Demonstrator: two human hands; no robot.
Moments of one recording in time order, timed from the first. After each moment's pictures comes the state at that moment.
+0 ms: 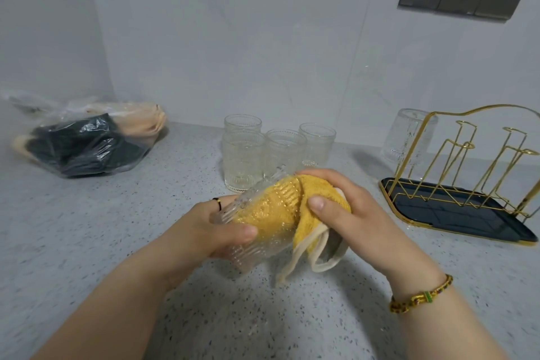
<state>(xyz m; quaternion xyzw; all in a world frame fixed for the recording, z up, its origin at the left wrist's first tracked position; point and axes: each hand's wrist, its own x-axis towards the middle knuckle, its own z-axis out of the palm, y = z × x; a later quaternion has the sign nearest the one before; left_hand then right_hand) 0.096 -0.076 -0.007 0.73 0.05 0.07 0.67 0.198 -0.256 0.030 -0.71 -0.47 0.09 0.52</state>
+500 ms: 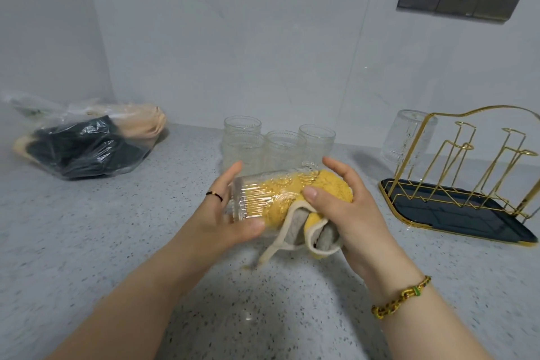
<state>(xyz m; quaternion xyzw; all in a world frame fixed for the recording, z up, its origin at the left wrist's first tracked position) 0.101 -0.090 -0.007 0.67 0.02 0.17 0.72 0.196 -0.243 0.017 -0.66 -0.30 0.11 0.68</state>
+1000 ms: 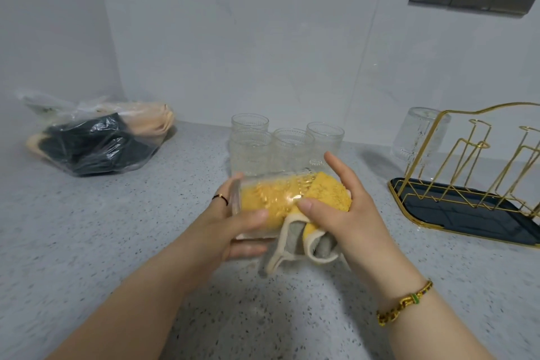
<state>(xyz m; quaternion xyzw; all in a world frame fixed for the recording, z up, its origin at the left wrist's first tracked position) 0.105 -0.085 -0.012 0.64 0.08 0.11 0.76 0.194 -0.240 0.014 -0.69 -0.34 0.10 0.63</state>
